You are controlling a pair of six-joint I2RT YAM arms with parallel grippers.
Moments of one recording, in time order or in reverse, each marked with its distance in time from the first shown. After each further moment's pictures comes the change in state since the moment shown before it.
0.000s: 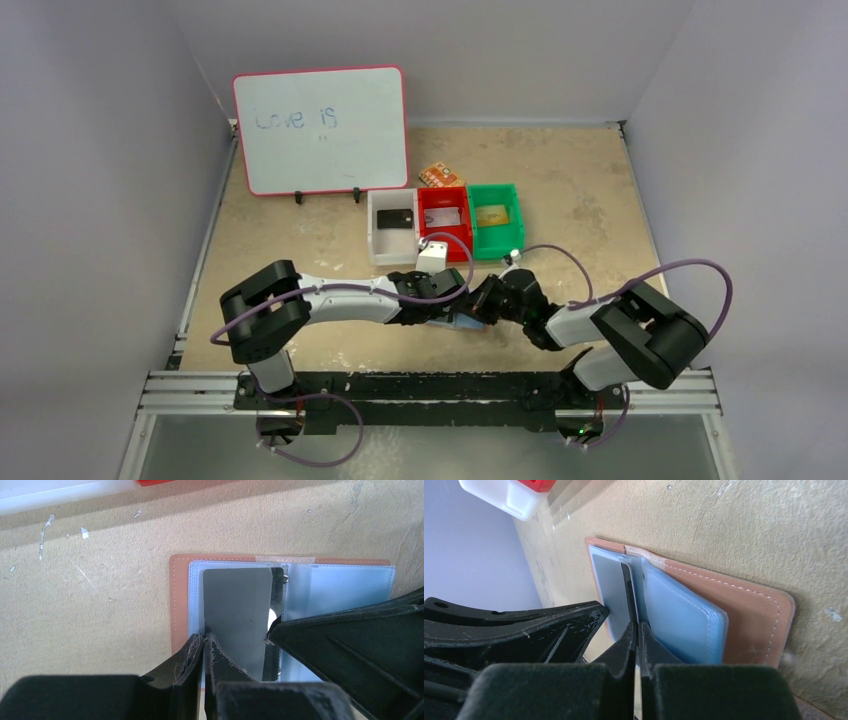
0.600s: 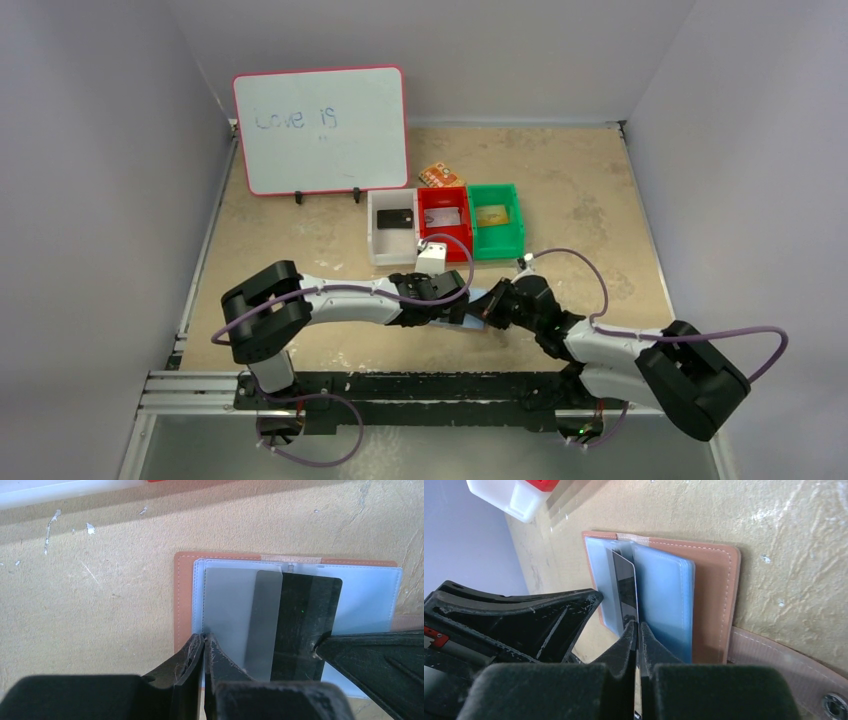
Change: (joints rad) left arm -0.006 0.004 0.000 -0.013 -0.031 -0.026; right arm -0.011 -0.289 -0.051 -0.237 0.064 -0.032
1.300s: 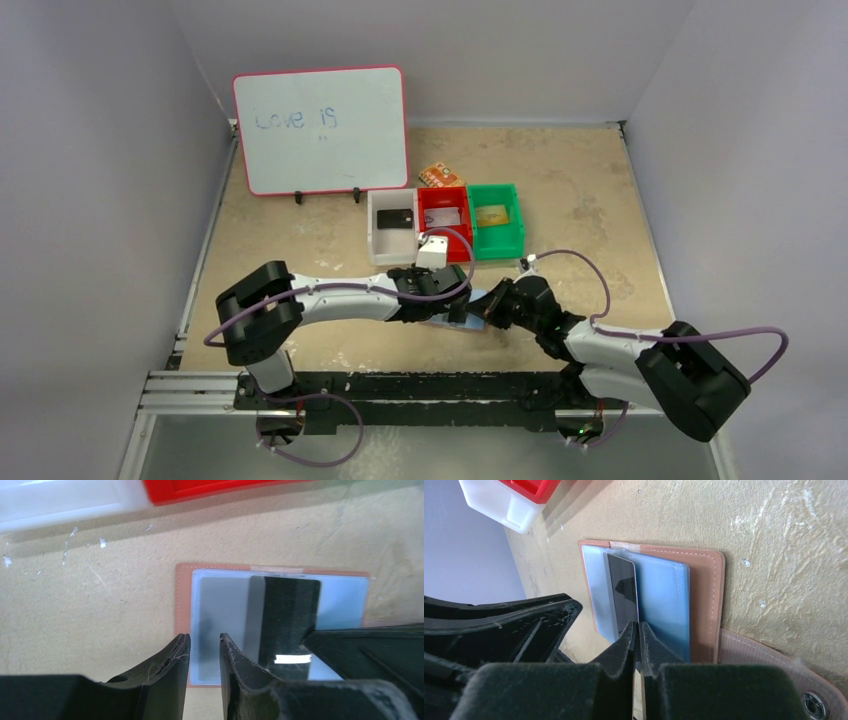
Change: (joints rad) left arm 0.000 -0.018 0.048 -0.066 -0.024 0.003; right arm -0.005 -0.016 -0.010 -0.021 0.039 0.015
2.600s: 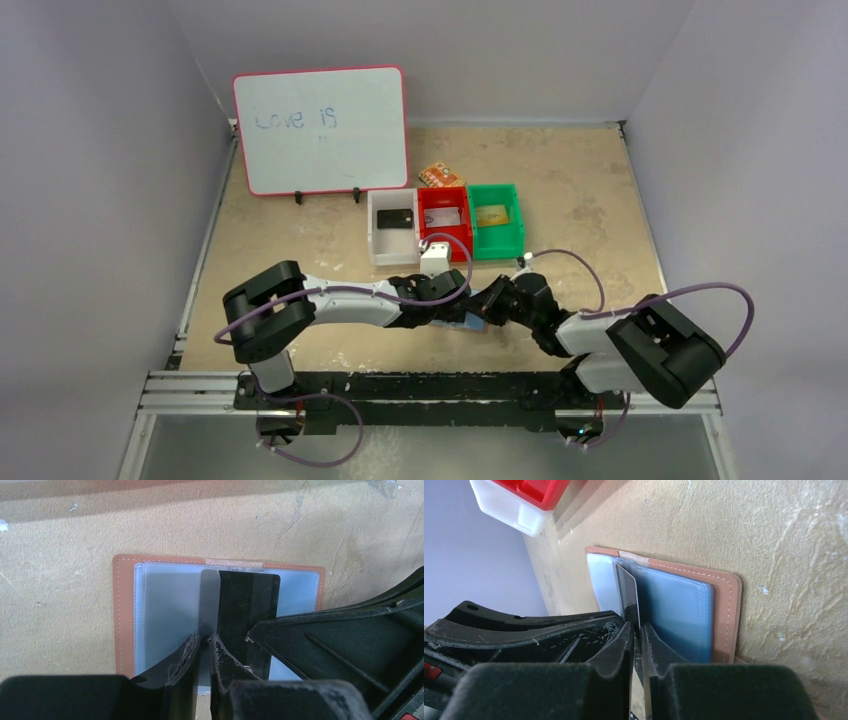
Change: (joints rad) left arm -0.006 0.027 -0.082 0.246 0.117 -0.079; right arm -0.036 0.182 -0.004 0.222 -0.076 0.031
